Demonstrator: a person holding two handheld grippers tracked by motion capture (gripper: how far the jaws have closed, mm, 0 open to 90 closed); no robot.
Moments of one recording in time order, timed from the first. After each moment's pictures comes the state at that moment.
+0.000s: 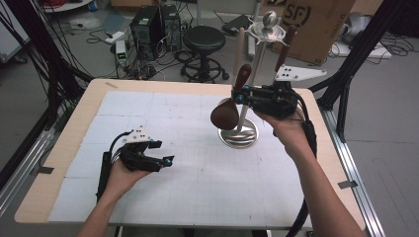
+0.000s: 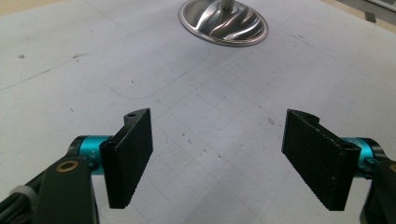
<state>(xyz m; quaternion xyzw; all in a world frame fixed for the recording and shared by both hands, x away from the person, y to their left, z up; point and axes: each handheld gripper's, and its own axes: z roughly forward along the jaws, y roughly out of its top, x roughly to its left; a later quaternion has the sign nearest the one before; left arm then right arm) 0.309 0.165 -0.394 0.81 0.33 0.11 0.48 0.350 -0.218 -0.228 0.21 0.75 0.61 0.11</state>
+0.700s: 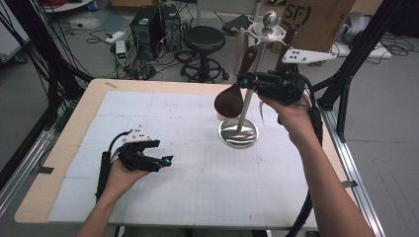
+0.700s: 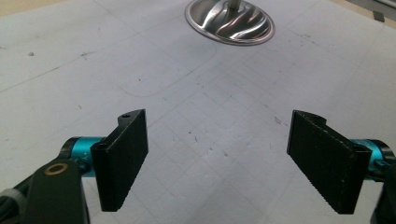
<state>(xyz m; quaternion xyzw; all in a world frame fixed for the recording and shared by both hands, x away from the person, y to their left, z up) 0.310 0.167 -0.394 0.81 0.33 0.11 0.47 0.362 -0.223 -0.199 0.23 0.74 0.62 0.12</state>
